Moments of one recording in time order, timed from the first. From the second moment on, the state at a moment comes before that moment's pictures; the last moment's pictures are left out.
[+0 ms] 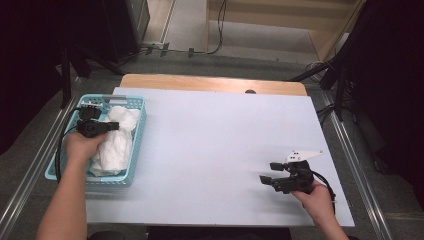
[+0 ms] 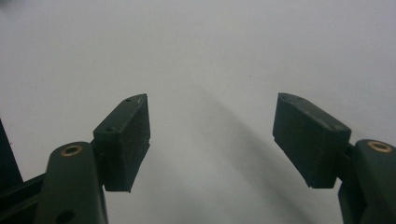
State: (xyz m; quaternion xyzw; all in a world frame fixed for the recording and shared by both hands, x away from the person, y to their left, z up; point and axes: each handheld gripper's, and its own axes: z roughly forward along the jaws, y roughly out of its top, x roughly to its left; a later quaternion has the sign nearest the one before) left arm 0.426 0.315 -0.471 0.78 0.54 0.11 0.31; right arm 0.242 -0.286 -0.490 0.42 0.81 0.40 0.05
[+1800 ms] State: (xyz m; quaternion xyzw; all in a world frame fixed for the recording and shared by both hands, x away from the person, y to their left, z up) left arm 0.396 0.242 -0.401 0.81 0.44 0.04 0.39; right arm 0.242 -0.286 -0.490 0.43 0.81 0.40 0.04
